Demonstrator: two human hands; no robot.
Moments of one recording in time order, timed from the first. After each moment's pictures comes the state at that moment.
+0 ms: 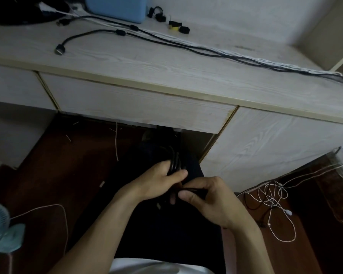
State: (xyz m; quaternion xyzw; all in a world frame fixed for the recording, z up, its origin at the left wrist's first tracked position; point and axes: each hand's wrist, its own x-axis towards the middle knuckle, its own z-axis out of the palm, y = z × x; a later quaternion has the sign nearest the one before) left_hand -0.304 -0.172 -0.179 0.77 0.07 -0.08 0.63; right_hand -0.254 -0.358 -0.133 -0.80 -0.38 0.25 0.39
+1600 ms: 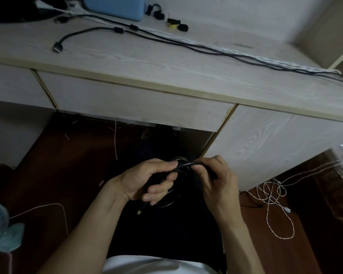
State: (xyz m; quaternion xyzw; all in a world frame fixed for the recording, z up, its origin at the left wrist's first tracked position) left_hand -0.316 -0.151 -0.158 0.48 -0.04 -0.25 0.84; right_hand -0.251 -0.346 -0.157 -0.83 -0.30 -0.08 0.47
